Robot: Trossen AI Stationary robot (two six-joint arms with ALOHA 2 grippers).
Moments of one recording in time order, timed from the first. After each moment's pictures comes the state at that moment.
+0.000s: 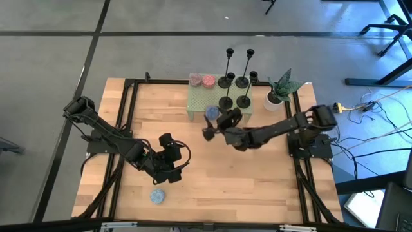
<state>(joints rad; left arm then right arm) -0.58 1.41 1.04 -0.55 -0.73 -0.62 0.18 1.76 0.99 0.52 1.05 0.16</state>
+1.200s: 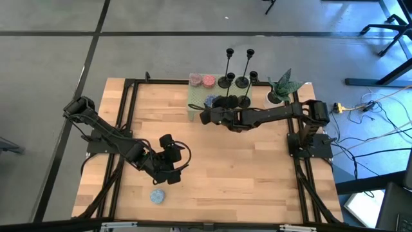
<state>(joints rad) -0.58 1.41 1.04 -0.55 -0.69 -0.62 -0.03 1.81 1.19 -0.03 0.84 0.53</state>
